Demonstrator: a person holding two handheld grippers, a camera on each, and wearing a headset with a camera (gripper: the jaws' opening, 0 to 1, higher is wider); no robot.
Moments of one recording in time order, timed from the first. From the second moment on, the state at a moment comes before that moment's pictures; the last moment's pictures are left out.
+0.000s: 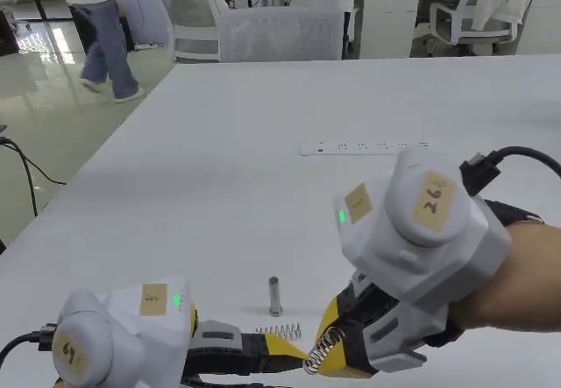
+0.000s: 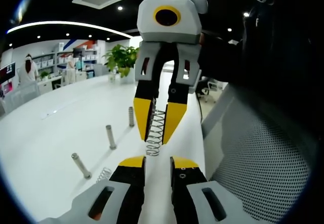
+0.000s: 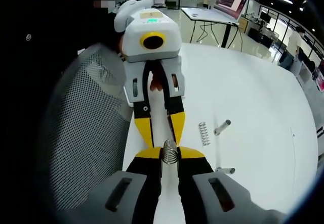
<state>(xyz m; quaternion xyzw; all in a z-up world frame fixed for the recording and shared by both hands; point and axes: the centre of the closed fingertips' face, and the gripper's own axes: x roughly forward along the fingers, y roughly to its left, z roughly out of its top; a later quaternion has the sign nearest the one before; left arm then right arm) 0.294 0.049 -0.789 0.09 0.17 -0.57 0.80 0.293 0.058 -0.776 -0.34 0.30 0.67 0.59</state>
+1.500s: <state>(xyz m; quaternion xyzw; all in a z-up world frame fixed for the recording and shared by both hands) 0.341 0.093 -0.792 0.07 0.20 -0.44 0.87 0.371 0.008 -0.755 -0.40 0.32 0.58 0.62</state>
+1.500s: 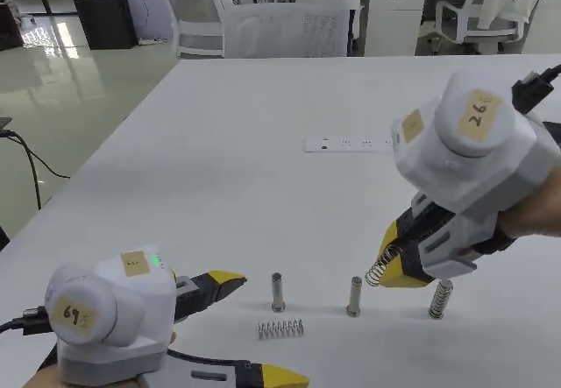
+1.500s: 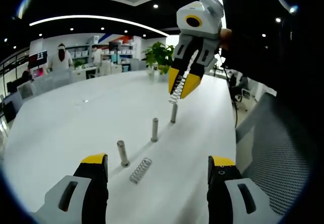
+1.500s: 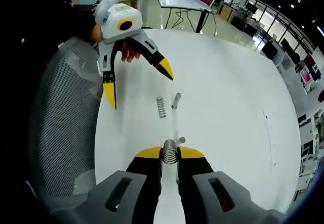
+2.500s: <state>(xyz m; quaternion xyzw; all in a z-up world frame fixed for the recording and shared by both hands) 0.343 0.095 -0.795 0.07 0.20 -0.44 0.87 0.398 0.021 -0.793 -0.45 0.37 0.59 0.56</state>
